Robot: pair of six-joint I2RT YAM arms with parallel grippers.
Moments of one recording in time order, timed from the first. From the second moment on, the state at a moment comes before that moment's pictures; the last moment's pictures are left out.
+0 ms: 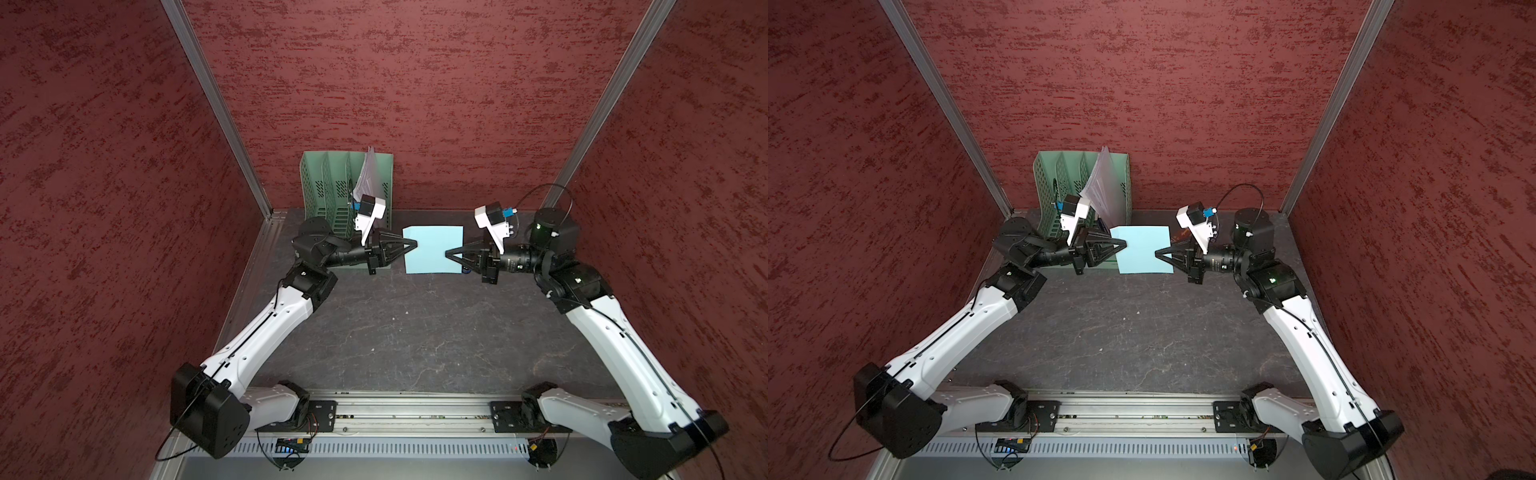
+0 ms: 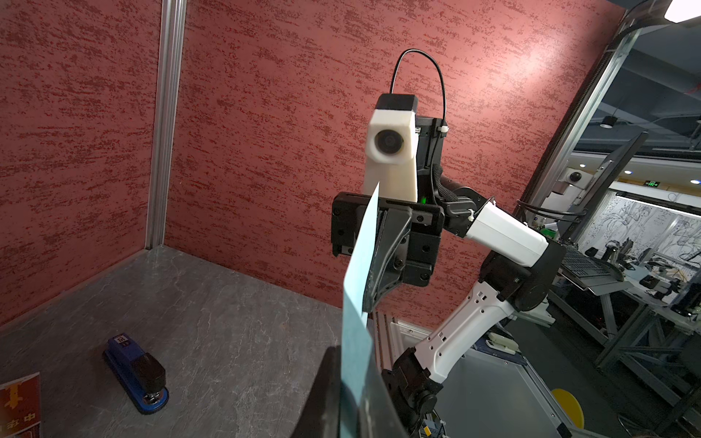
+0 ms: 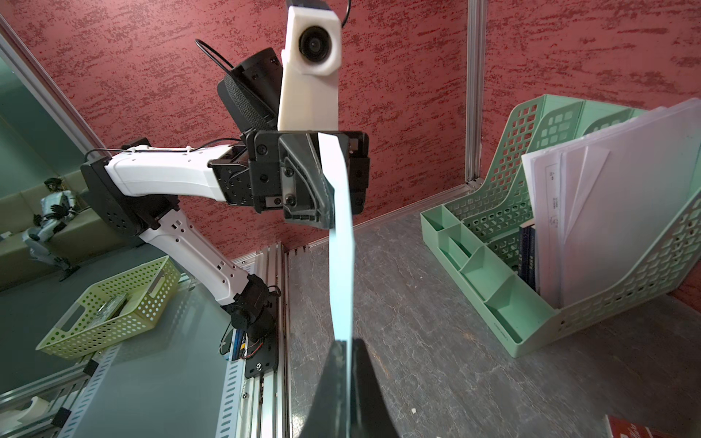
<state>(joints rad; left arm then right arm) -0.46 1.24 1.10 0.39 1.01 -0.53 0.36 1.13 1.31 -0.42 -1.00 0.03</state>
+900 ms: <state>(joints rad) -0.45 1.21 1.27 0.12 1.07 -0.39 0.36 1.08 1.37 -0.56 -0.95 -0.08</state>
